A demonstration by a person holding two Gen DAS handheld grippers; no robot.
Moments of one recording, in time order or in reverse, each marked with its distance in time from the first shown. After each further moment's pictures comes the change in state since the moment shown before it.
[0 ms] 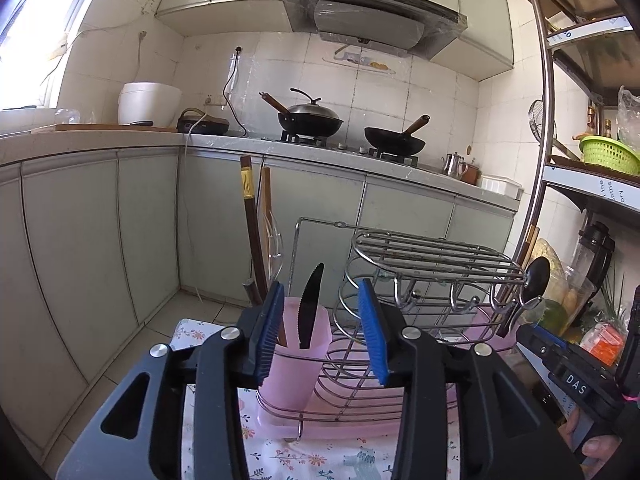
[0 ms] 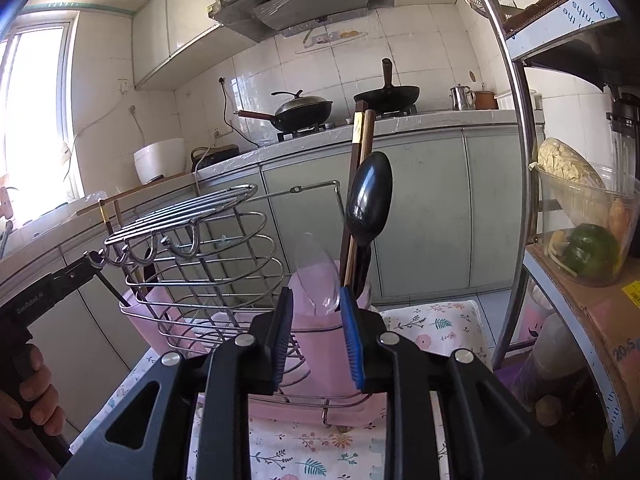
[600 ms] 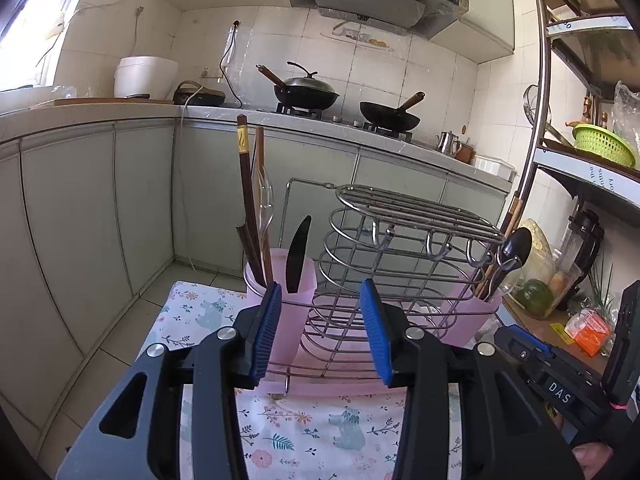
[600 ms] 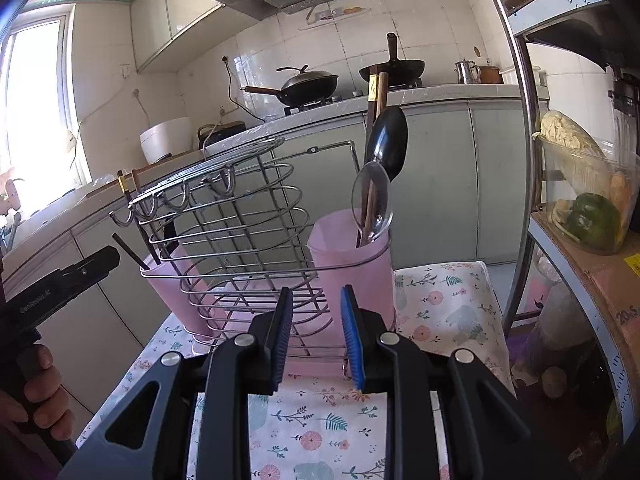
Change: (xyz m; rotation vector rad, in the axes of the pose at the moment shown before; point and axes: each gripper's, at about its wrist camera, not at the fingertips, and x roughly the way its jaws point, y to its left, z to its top) left arm -0.018 -0.006 -0.019 -0.023 0.106 -0.026; right arm -0.018 0.015 -0.022 0.018 0.092 0.028
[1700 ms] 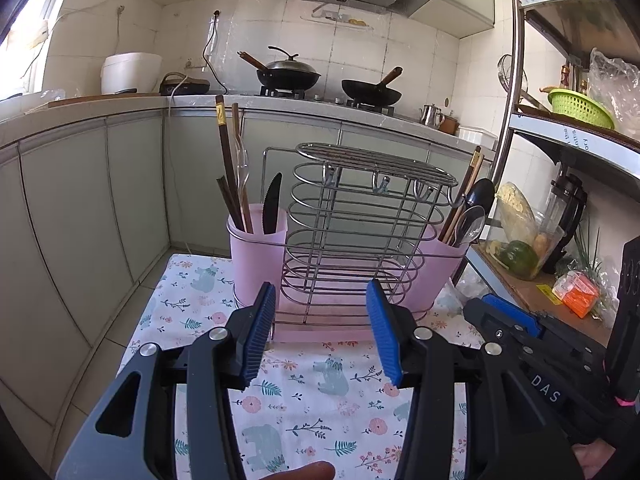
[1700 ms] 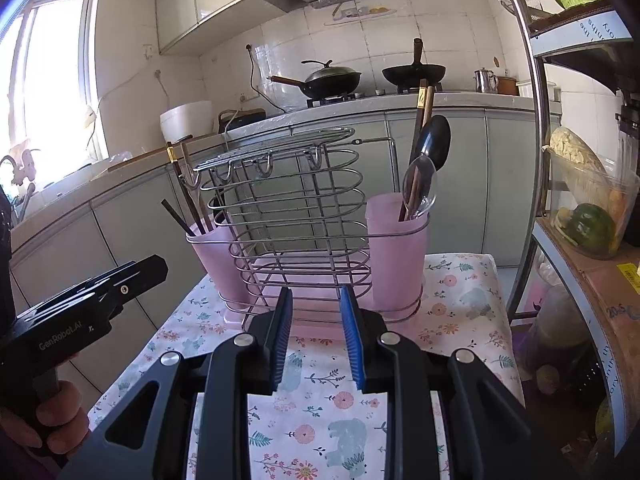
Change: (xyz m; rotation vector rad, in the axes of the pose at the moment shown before) left arm -0.036 -0.023 -0.027 0.058 0.072 -0.021; right arm -0.036 0.046 -0.020 -0.081 0.030 -0.001
